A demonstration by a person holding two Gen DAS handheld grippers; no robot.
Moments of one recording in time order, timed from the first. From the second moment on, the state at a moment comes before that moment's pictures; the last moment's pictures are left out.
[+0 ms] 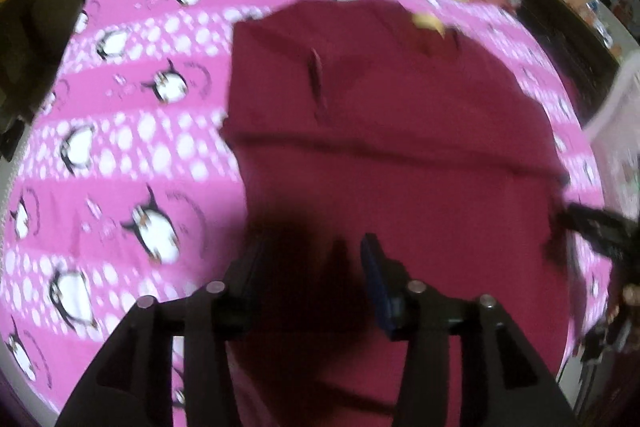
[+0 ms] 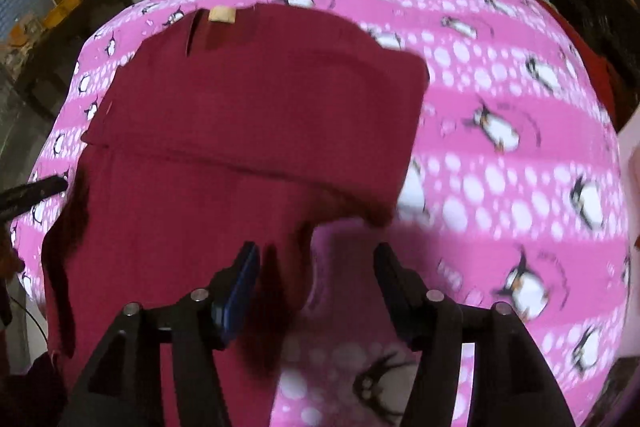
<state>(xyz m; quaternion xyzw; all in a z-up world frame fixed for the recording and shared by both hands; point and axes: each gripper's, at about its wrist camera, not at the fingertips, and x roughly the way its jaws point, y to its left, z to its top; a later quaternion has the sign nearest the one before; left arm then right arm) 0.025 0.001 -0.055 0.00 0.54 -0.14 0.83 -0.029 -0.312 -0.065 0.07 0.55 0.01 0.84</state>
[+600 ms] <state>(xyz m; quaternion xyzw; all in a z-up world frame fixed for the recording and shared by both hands) -0.076 0.098 -0.069 0.02 0.58 -0.09 0.81 -0.075 -0.259 -0.025 0.07 0.51 0.12 0.85</state>
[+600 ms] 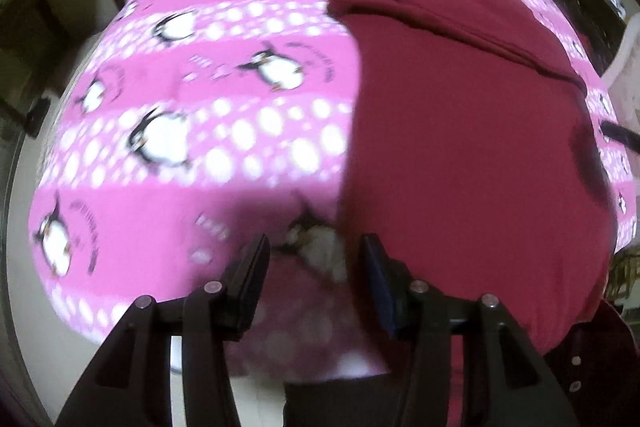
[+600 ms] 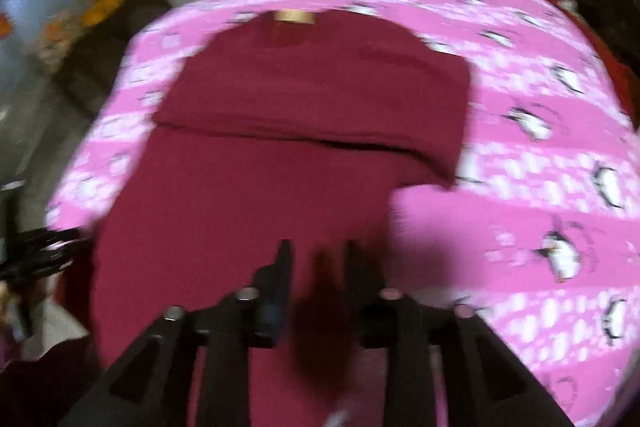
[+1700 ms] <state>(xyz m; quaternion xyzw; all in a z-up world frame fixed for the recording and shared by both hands) -0.126 0.089 -0.073 -0.01 0.57 -0.10 0.82 -0.202 -0.282 -0.078 0.13 0.59 0.13 0.79</state>
